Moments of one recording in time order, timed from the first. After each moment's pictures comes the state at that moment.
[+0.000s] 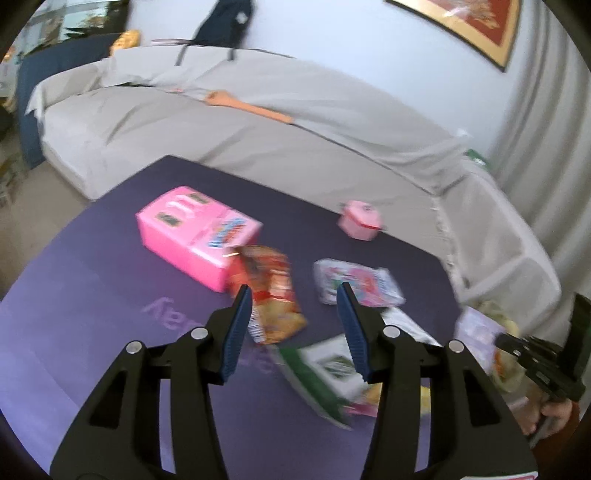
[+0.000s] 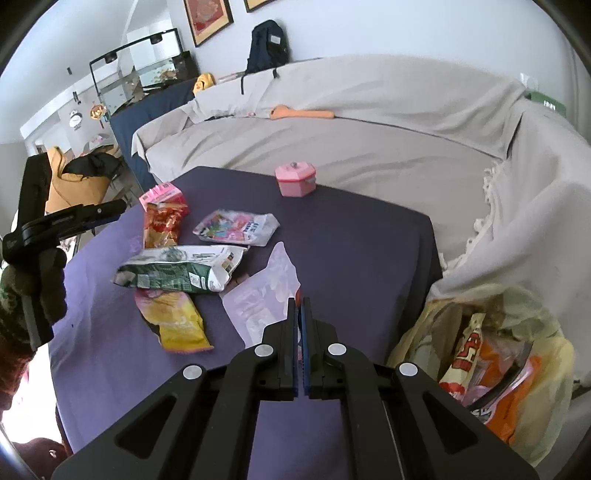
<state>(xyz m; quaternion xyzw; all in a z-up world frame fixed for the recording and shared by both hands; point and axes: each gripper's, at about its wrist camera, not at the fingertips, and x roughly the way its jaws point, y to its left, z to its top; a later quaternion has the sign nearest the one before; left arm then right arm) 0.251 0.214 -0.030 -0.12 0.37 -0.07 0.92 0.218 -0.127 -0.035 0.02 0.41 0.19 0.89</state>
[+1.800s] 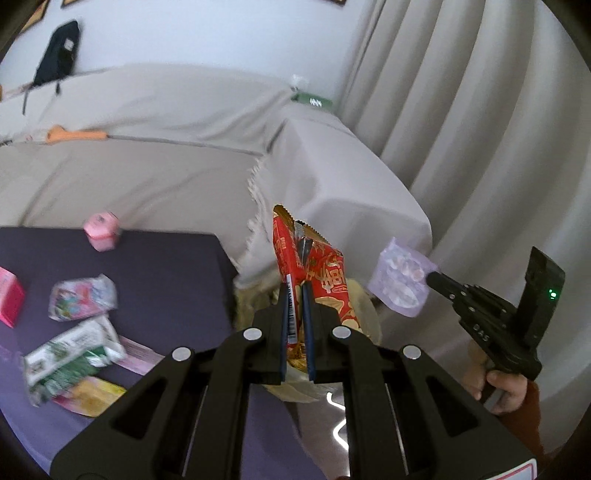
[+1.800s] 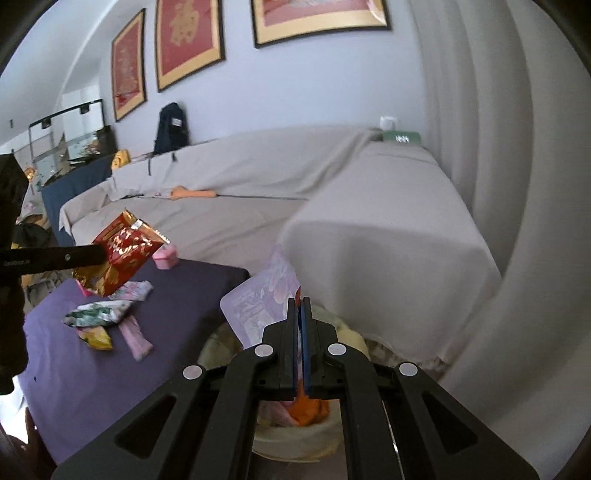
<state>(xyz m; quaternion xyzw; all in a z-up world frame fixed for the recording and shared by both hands) 0.197 -0.079 0.058 -0.04 0.38 -0.32 0.87 0.110 -0.330 0.040 0.05 0.29 0.00 0.96</state>
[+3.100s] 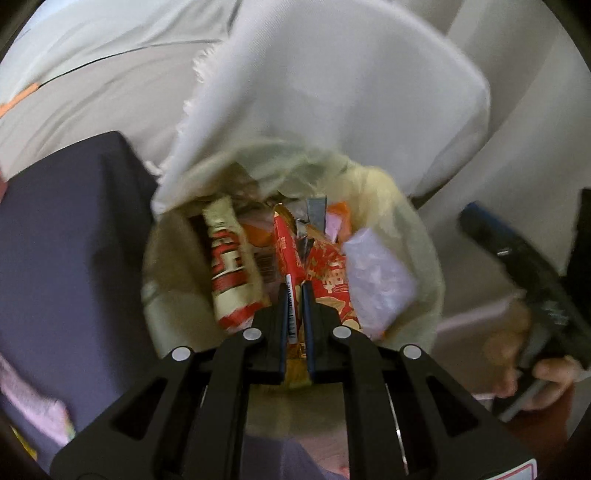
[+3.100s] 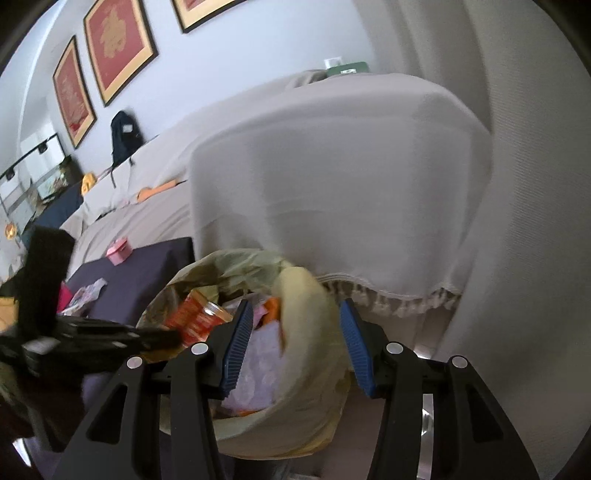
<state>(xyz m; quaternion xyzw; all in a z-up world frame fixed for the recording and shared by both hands) 0.250 -0.227 -0.108 0.08 0.52 -0.34 0.78 0.132 -0.396 -0.067 0.17 0.33 -0.04 0.93</state>
